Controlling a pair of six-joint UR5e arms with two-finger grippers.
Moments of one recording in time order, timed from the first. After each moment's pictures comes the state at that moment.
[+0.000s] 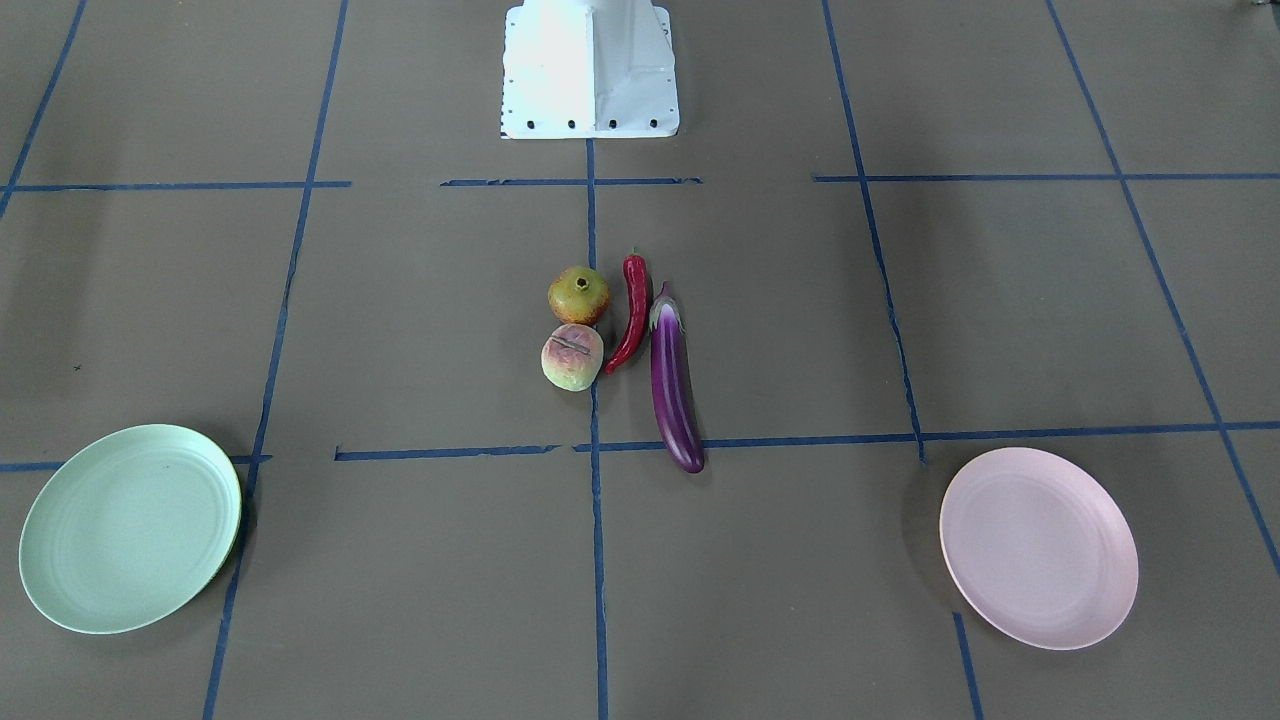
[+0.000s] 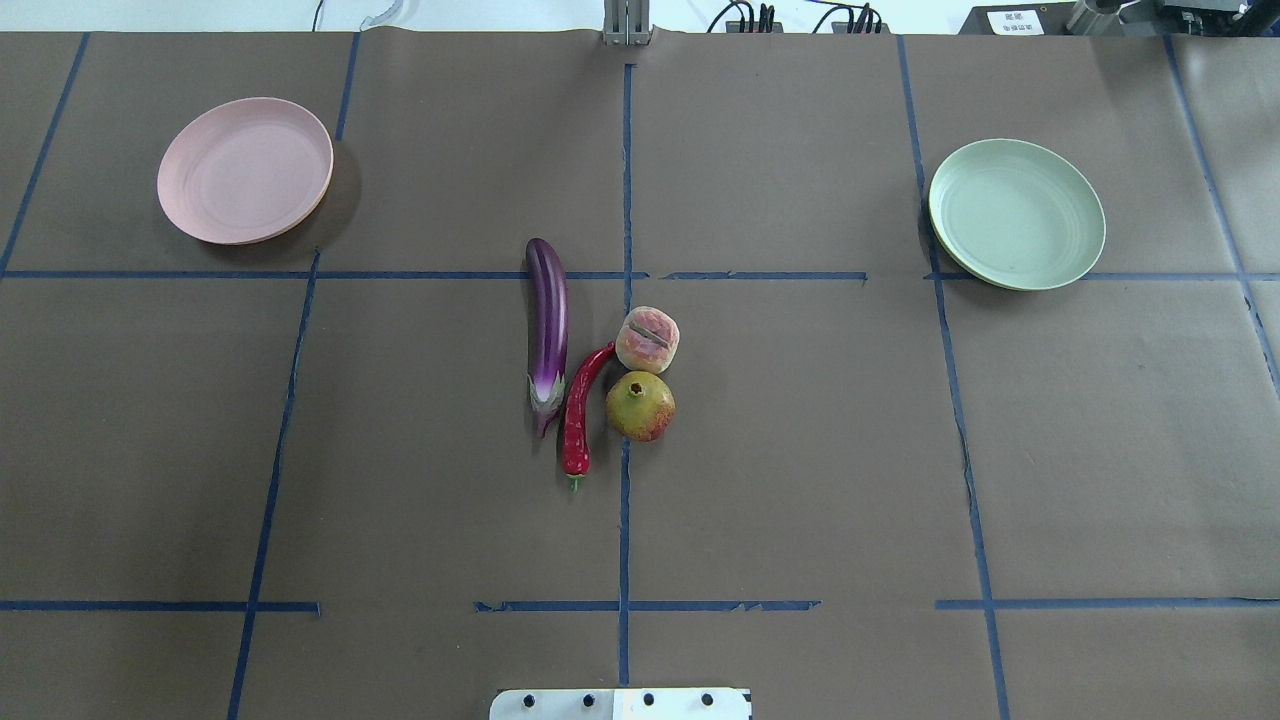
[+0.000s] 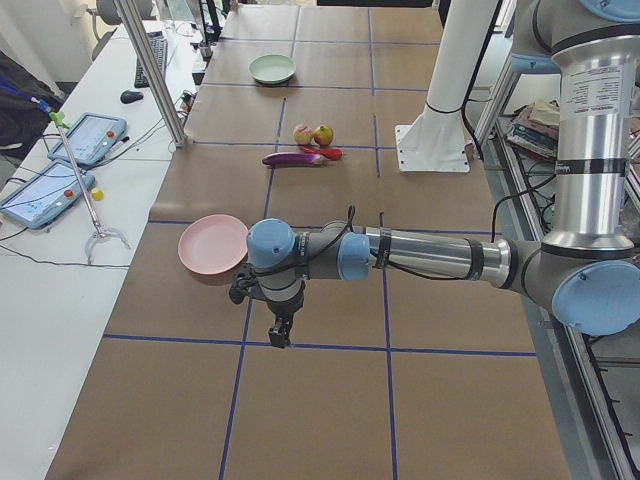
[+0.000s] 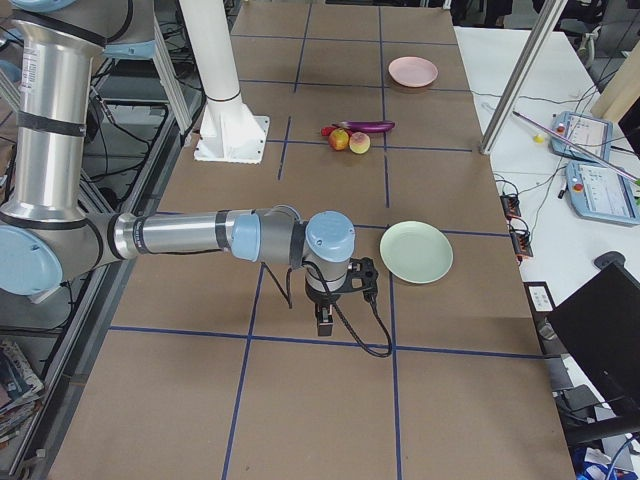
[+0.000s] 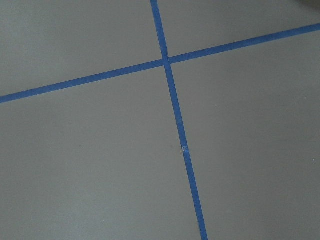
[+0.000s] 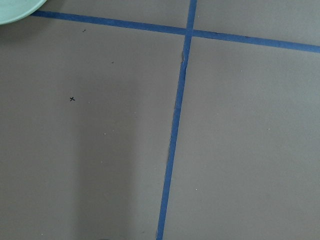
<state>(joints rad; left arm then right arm) -1.54 -1.51 -1.73 -1.46 -2.32 0.21 1.59 -1.76 1.87 -1.76 2.35 -0.19</state>
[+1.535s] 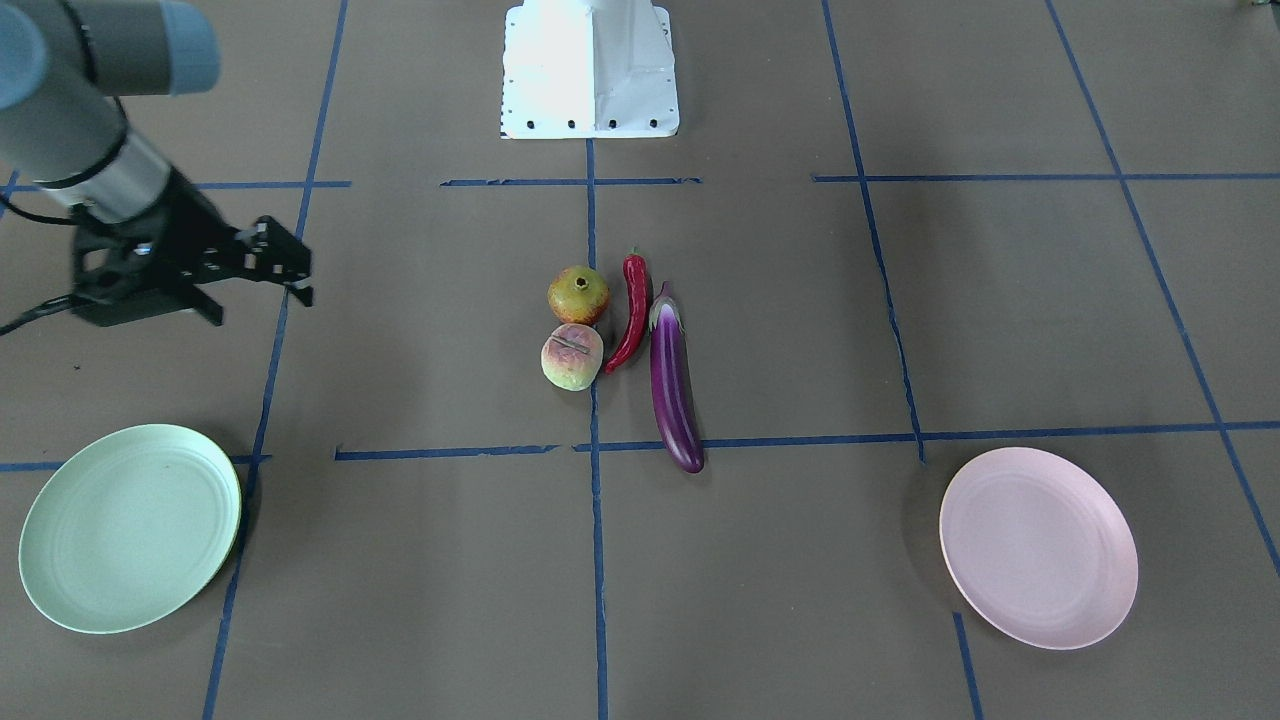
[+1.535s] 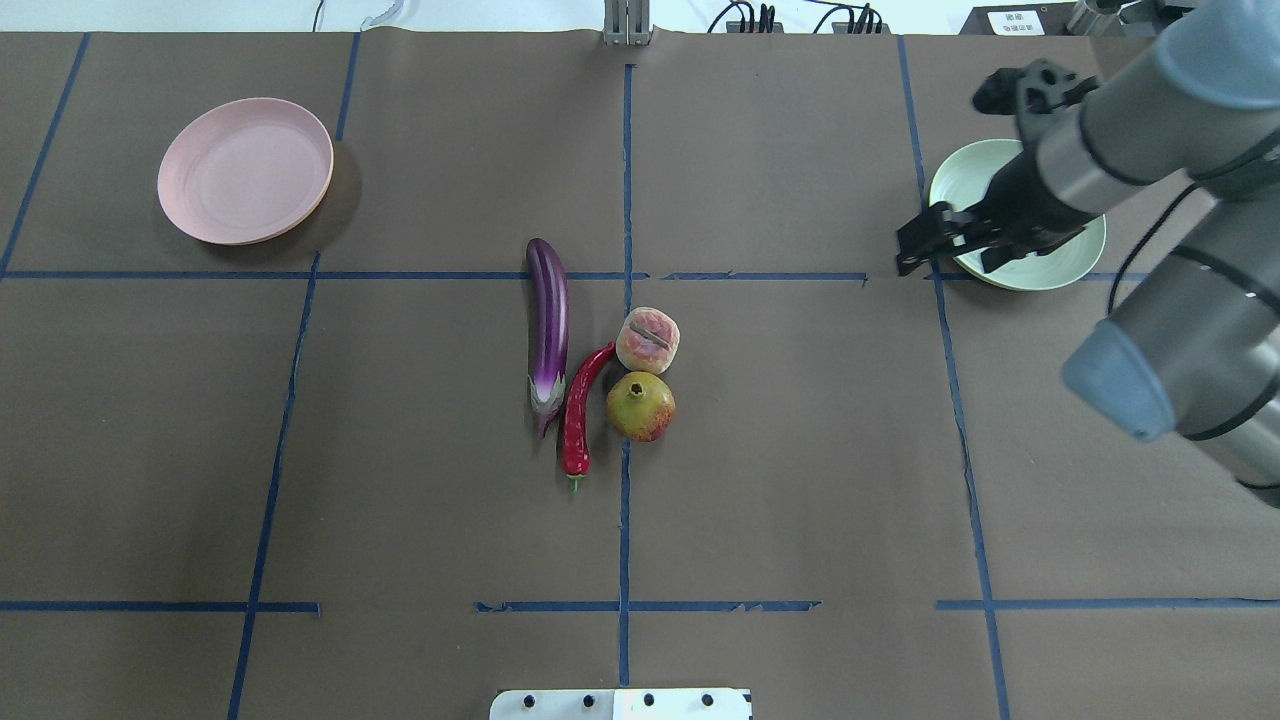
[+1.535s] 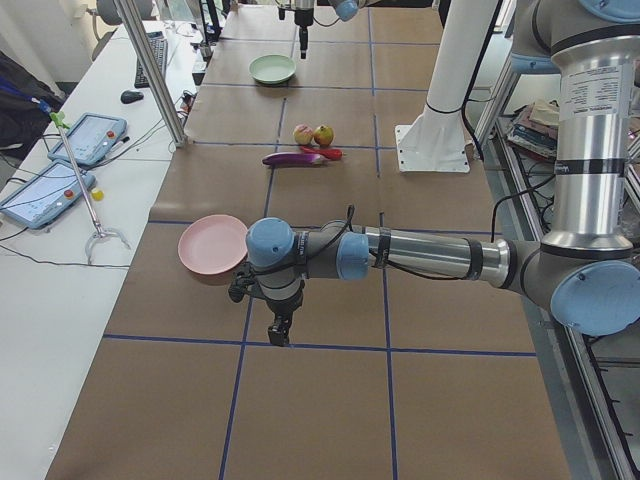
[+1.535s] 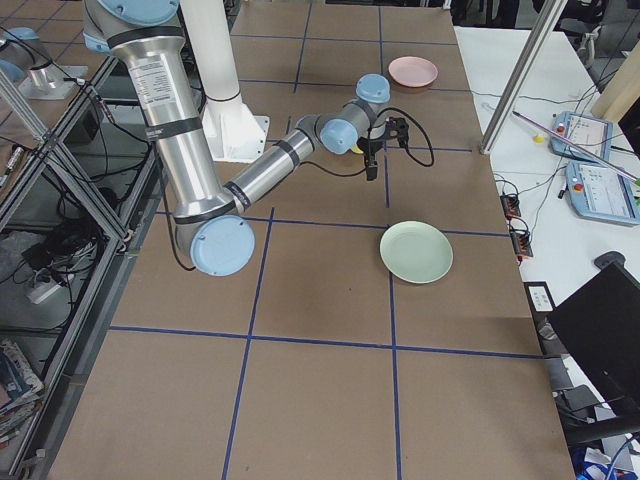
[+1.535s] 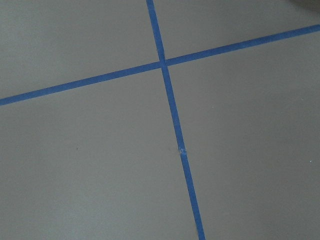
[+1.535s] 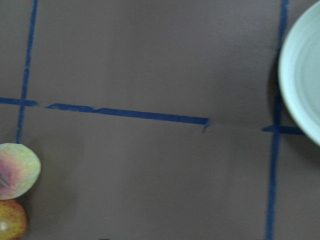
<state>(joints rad) -1.54 -1.51 -1.73 -1.46 -2.32 0.21 0.85 -1.19 1.91 -1.49 2.15 0.93</state>
